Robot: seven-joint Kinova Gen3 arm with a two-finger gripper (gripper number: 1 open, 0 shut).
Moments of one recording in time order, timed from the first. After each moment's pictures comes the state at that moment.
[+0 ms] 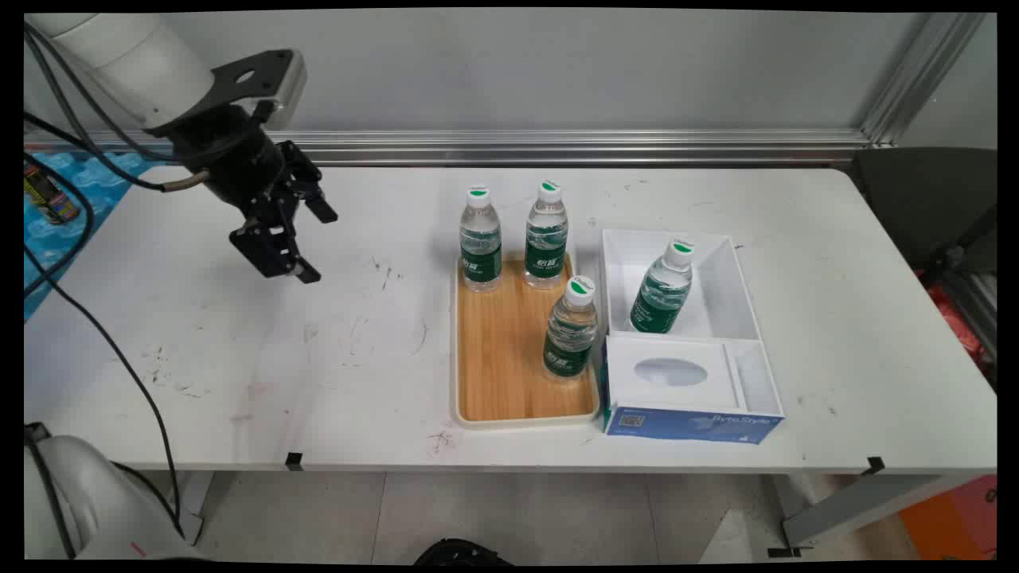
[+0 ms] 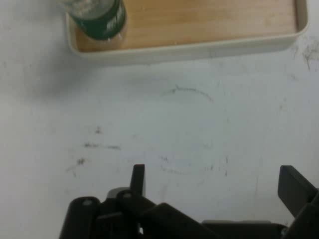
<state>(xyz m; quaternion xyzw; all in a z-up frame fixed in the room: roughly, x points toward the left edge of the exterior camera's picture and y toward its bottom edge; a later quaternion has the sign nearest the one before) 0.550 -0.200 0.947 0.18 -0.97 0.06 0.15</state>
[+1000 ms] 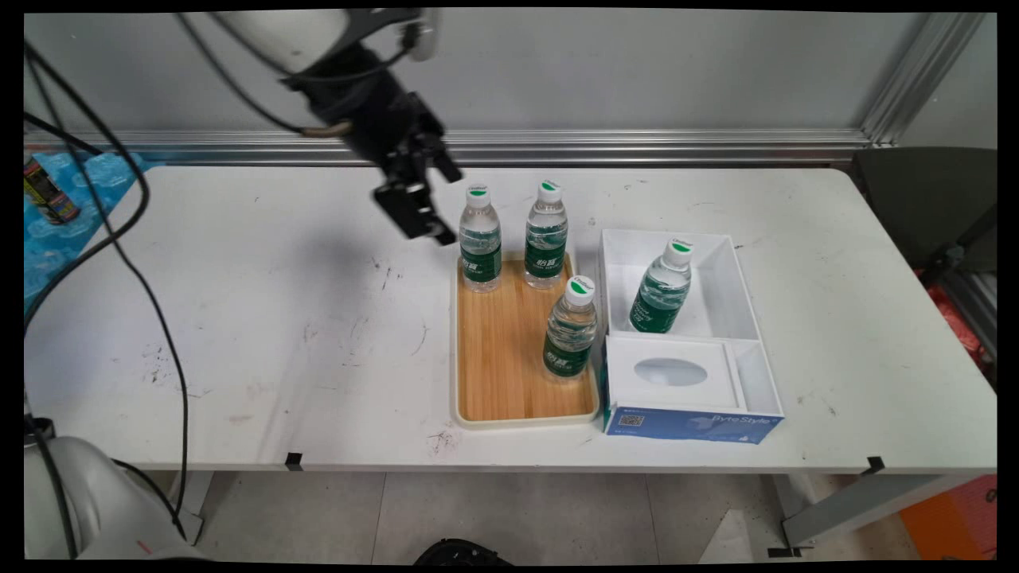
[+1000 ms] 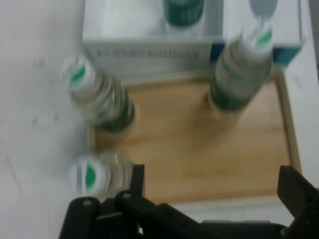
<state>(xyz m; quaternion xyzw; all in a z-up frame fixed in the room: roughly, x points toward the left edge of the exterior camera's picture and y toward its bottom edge) 0.432 -0.248 0.988 0.17 -0.96 0.08 0.22</state>
